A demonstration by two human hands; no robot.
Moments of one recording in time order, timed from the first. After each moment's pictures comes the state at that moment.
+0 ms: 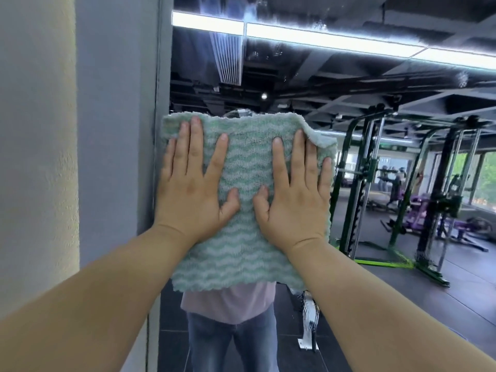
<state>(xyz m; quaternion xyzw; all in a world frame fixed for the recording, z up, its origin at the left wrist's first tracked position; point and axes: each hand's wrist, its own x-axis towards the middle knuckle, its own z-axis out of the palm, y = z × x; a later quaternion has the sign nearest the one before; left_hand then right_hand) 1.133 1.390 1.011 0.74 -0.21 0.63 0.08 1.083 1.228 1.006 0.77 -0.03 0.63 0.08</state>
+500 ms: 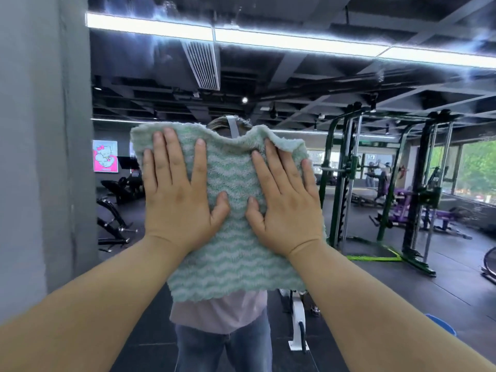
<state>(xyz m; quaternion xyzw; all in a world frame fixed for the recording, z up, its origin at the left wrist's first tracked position) 1.104 1.301 1.013 0.75 -0.19 0.62 0.10 1.050 1.130 1.010 0.77 0.04 0.62 0.13</state>
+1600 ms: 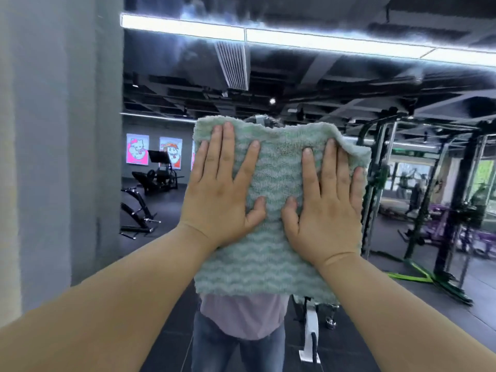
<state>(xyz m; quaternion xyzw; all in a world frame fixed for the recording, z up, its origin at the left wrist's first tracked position) 1.100 1.277 1.019 0.73 -0.23 0.64 0.03 1.043 1.108 1.009 0.78 -0.03 0.61 0.09</state>
